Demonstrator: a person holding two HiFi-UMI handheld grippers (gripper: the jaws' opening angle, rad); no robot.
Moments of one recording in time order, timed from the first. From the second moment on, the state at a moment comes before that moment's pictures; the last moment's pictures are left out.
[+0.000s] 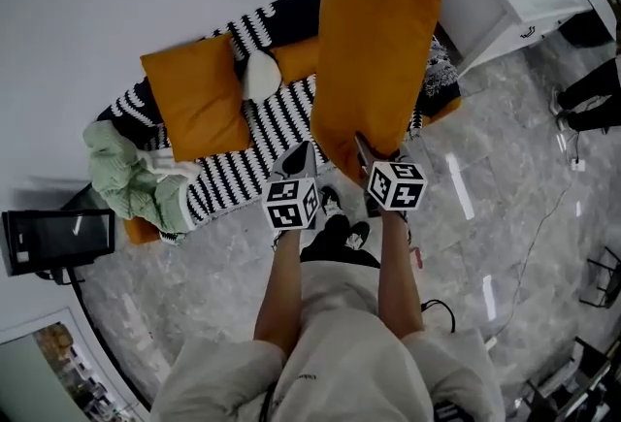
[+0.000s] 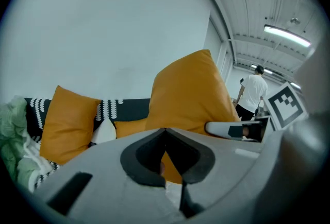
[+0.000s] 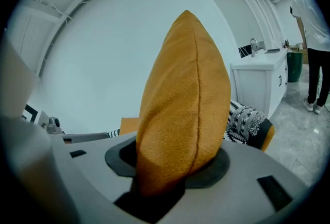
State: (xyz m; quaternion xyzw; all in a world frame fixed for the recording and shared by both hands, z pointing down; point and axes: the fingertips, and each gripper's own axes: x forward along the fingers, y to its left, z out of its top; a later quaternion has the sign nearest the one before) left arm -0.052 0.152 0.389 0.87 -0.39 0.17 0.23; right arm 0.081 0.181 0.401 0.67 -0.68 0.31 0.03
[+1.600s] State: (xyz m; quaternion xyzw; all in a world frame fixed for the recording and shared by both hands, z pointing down) left arm -0.206 0.169 0.323 0.95 -0.22 0.17 0.16; right arm -0.114 0.237 0.370 0.76 -0.57 0.30 0.00
